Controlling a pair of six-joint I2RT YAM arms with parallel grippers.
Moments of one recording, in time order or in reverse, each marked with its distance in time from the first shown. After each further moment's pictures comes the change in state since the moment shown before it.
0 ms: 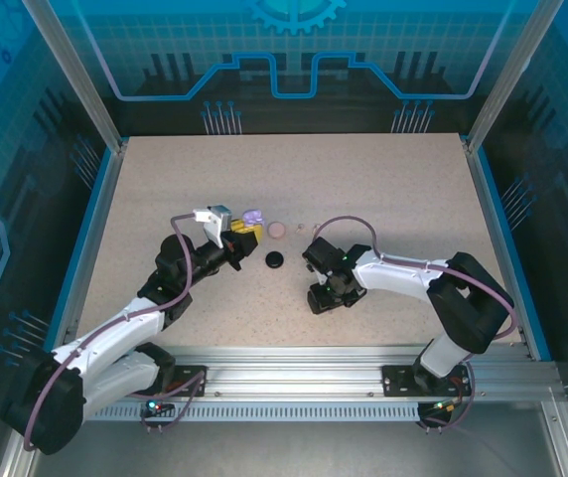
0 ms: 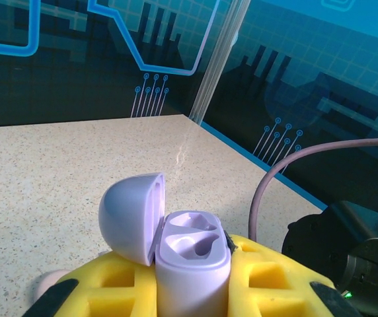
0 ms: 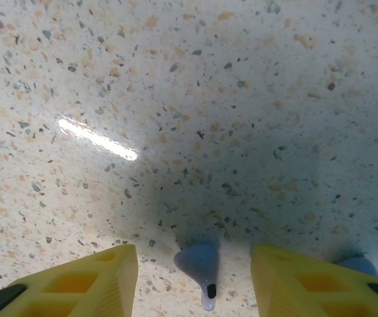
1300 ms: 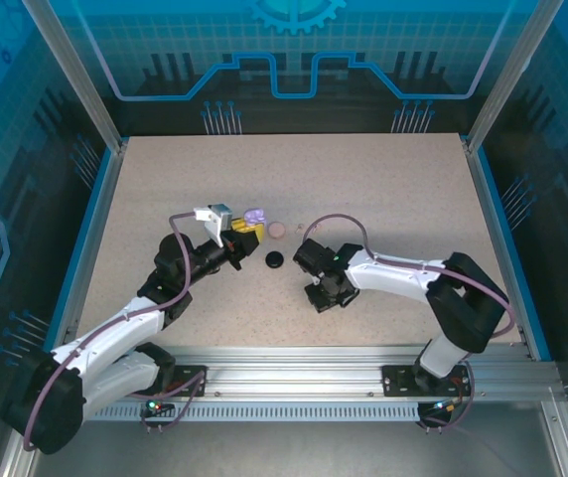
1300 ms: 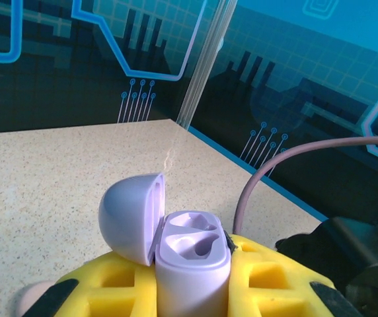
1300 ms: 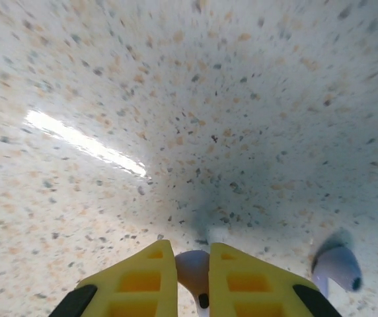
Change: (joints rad) left arm -0.003 0.000 0.011 0.025 0.035 -0.014; right arm 0.056 -0.005 0.077 -0.080 0.099 -0.007
